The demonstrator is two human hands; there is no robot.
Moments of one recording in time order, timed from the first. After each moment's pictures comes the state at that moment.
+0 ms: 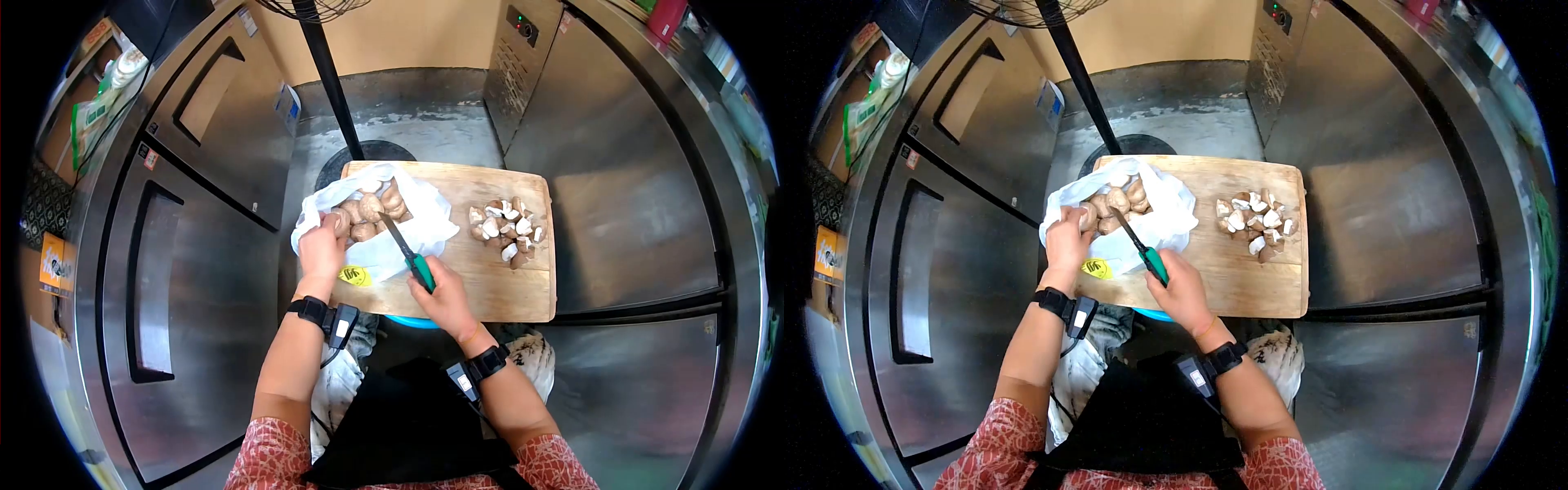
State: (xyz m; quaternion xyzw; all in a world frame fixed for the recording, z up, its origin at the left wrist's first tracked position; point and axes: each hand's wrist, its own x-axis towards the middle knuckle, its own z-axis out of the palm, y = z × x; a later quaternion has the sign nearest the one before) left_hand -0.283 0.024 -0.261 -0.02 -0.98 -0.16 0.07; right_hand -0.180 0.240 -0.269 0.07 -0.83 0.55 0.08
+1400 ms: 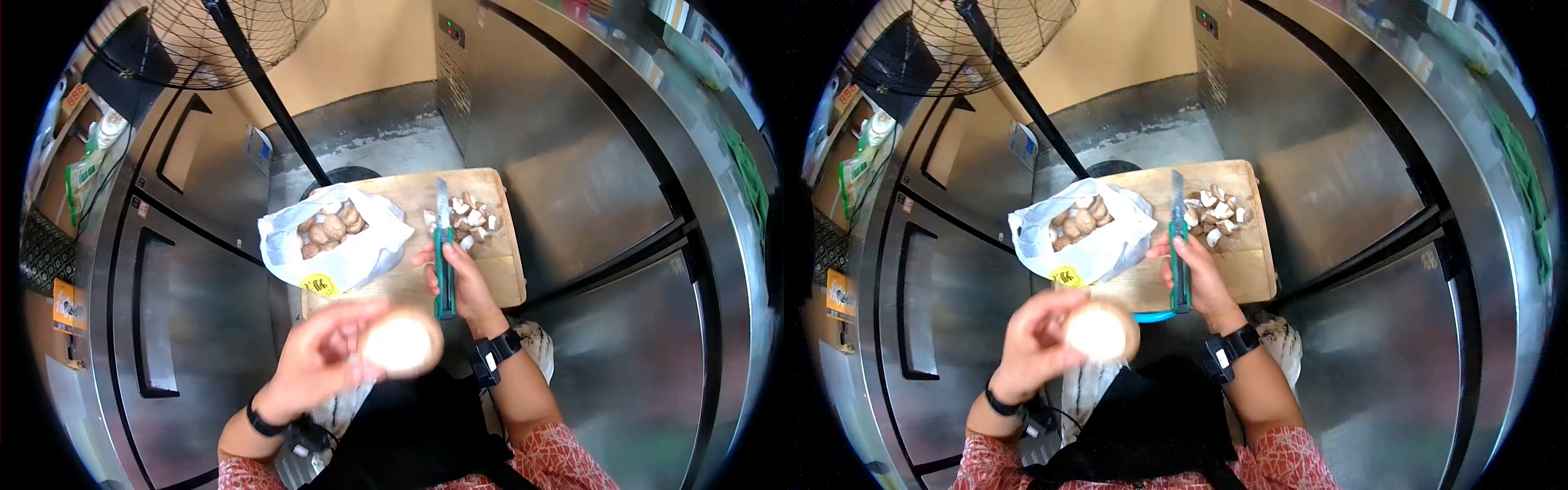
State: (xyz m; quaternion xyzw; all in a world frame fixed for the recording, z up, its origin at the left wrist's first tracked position) left_hand -0.116 0.094 -0.074 -0.23 -0.59 -0.73 -0.26; right_hand -0.155 0.320 -0.230 -0.01 -0.39 0.92 -0.05
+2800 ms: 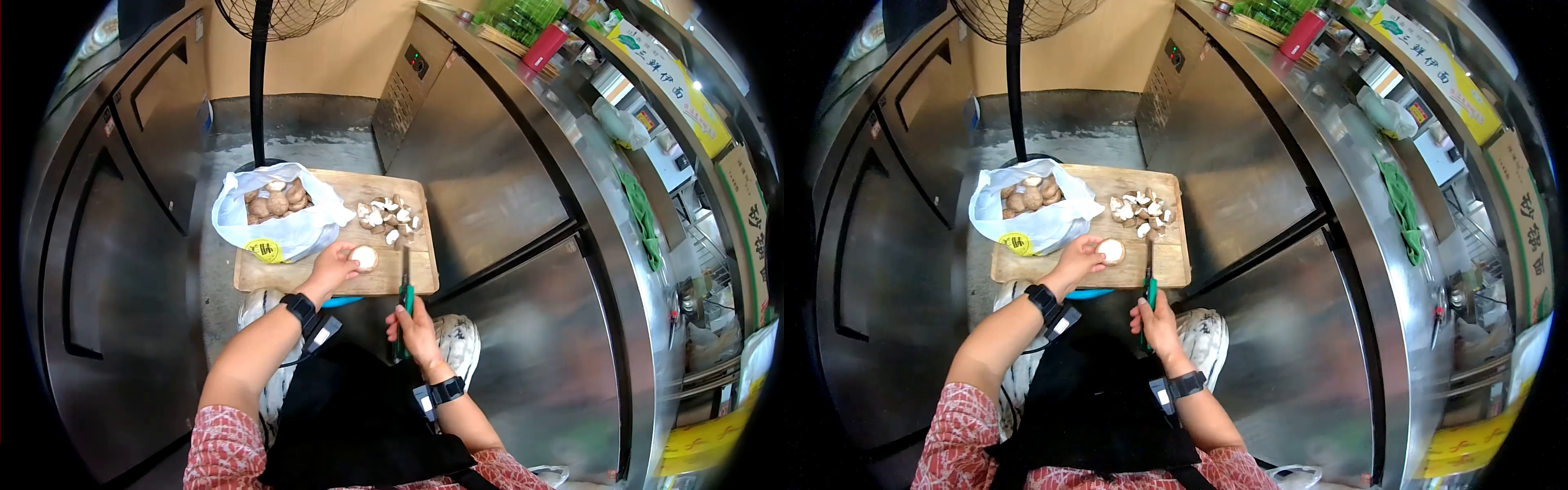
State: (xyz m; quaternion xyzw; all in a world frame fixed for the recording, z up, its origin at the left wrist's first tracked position) left_hand -0.192 0.156 -0.289 -0.02 -0.61 -0.74 -0.30; right_hand -0.018 0.295 -0.242 -0.22 -0.71 0.66 0.01
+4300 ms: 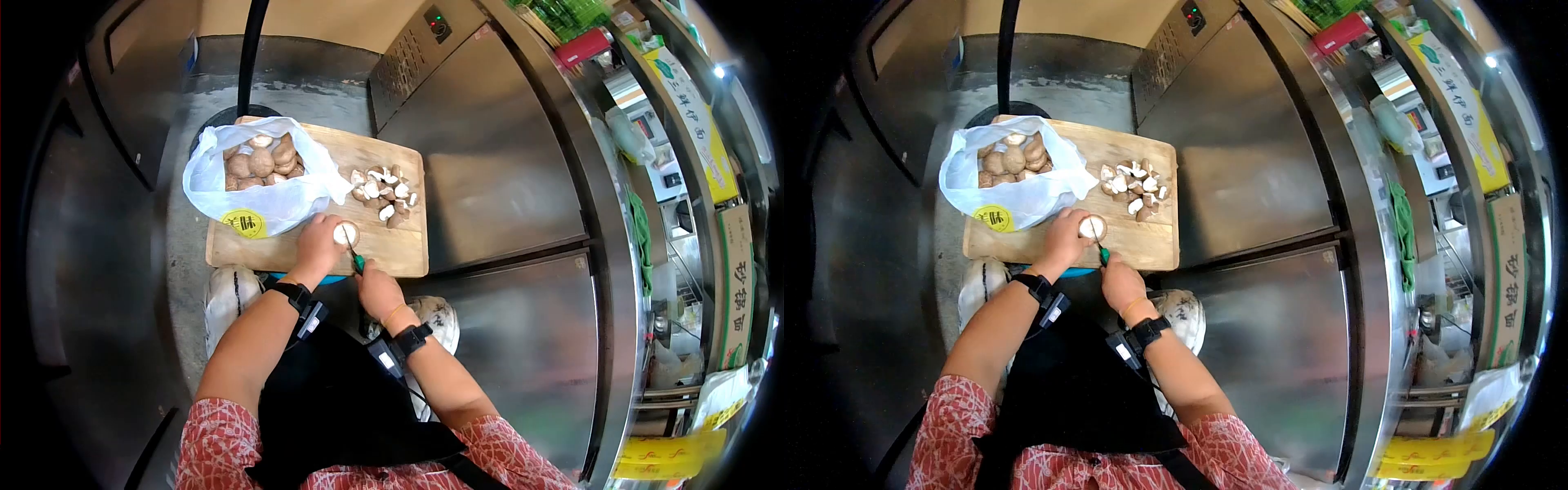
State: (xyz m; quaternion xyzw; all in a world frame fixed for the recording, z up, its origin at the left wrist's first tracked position) left_hand -0.196 0.163 -0.317 -0.17 -0.86 -0.48 -0.01; right_hand -0.095 0.283 -0.271 -0.12 -0.97 0.18 -0.13
